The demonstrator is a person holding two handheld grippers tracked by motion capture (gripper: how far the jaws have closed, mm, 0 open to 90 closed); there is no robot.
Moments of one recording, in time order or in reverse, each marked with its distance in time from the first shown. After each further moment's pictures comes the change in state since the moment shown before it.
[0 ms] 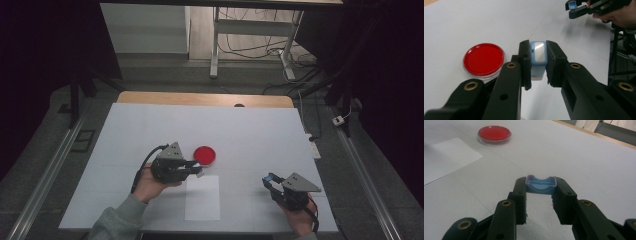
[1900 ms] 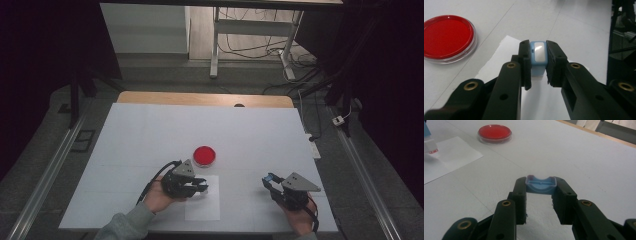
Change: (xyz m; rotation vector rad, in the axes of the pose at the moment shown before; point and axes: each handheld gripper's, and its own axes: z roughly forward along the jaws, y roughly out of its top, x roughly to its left) left arm -0.020 -0.024 0.037 0.144 -0.050 0.041; right arm -0.001 0.000 0.001 0.006 0.006 0.002
